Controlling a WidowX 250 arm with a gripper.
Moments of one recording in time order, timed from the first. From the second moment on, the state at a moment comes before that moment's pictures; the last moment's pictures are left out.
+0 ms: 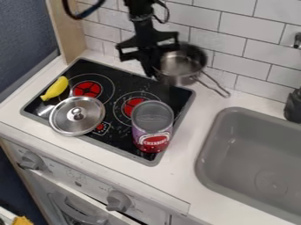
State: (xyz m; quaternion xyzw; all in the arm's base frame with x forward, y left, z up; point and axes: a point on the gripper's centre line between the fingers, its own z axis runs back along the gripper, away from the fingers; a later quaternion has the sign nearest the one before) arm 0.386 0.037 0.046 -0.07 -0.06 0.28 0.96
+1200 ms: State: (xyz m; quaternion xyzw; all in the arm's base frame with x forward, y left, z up) arm 0.382 0.012 -0.014 -0.04 -0.01 0.24 0.97
